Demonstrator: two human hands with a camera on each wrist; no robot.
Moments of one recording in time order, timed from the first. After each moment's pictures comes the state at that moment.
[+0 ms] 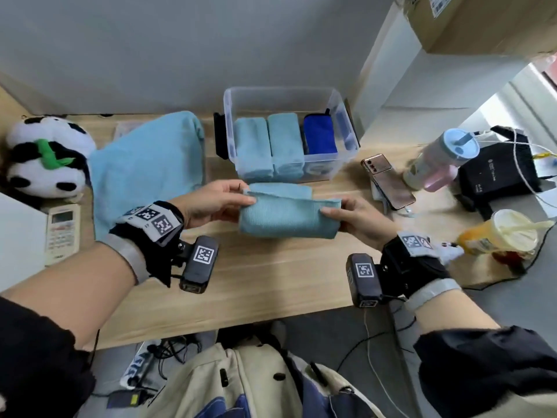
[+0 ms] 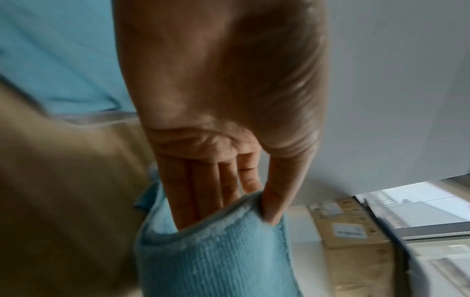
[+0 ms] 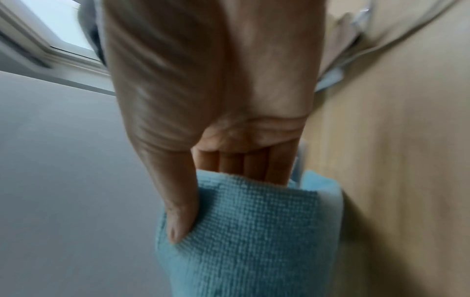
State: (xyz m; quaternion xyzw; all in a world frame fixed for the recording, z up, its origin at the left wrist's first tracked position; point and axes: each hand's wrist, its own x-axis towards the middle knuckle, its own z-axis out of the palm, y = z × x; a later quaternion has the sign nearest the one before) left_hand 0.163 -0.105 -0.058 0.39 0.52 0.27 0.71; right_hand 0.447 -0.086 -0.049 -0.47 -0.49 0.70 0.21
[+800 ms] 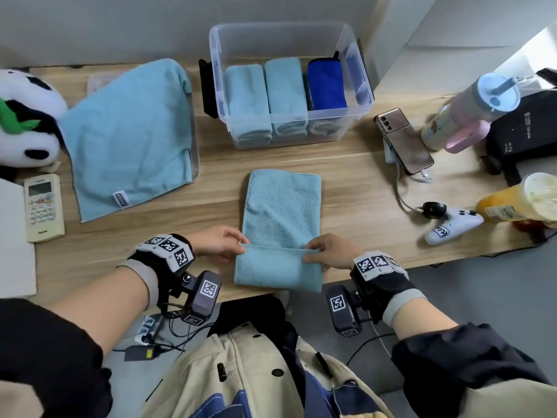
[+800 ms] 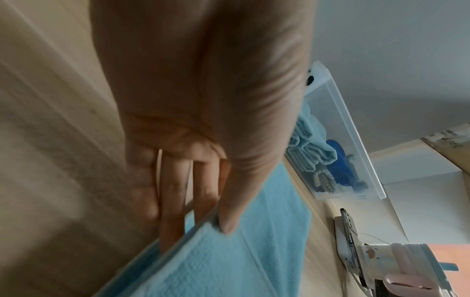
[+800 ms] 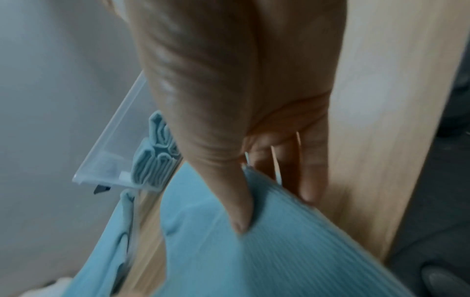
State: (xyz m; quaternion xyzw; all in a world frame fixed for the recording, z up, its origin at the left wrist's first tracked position) left_hand 0.178 -0.168 -0.170 0.39 0.59 0.03 0.70; right_hand 0.449 -0.144 -0.170 -0.56 -0.59 0.57 -0.11
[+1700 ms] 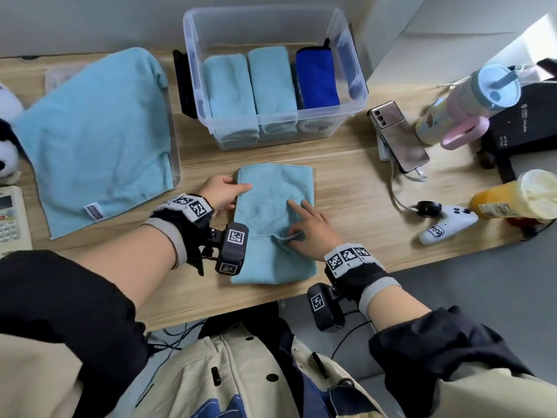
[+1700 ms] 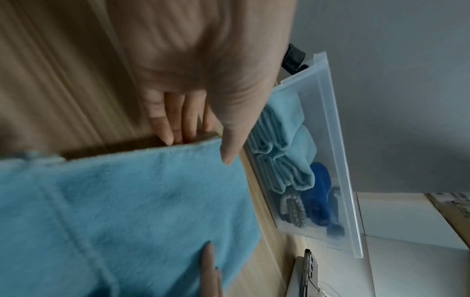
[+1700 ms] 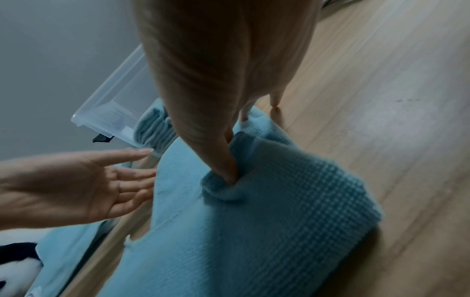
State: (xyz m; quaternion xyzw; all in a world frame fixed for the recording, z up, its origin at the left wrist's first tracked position) left_hand 0.207 -0.068 -0.180 0.27 0.73 0.21 0.59; right_hand 0.424 -0.111 -0.180 -0.53 -0.76 0.36 -0.14
